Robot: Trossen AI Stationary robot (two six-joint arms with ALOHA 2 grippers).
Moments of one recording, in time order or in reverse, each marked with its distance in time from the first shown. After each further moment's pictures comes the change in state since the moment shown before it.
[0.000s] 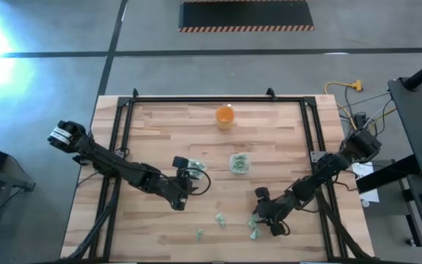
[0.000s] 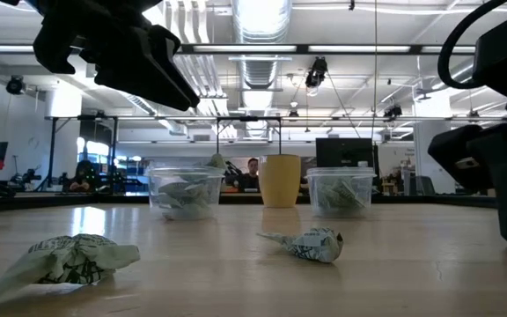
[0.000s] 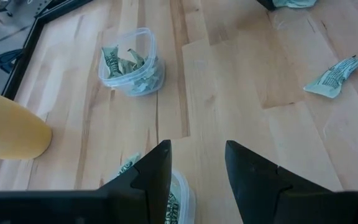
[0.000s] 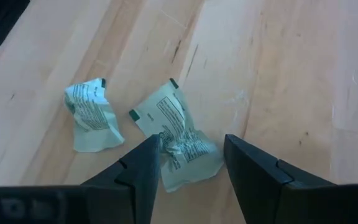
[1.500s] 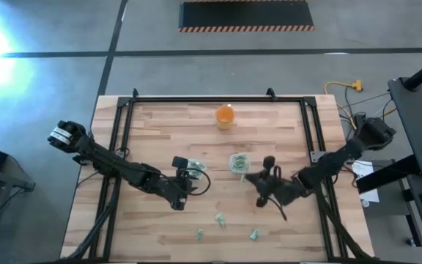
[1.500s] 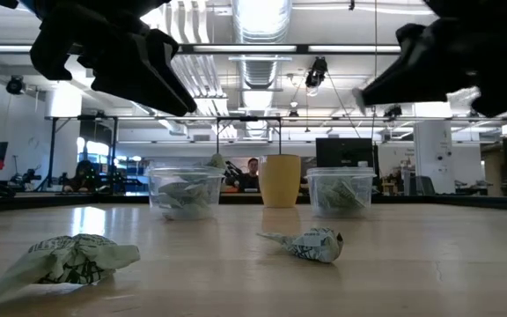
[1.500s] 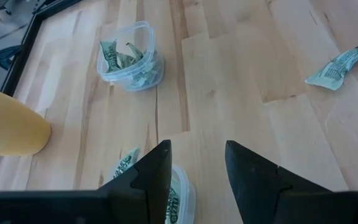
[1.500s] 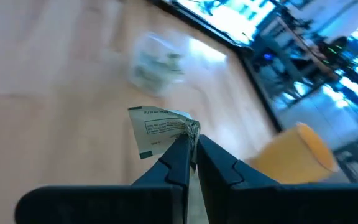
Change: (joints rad) left arm 0.000 0.000 -0.013 -0.001 0.000 0.000; right arm -0.079 -0.244 -0.002 -0.003 0.740 -0.463
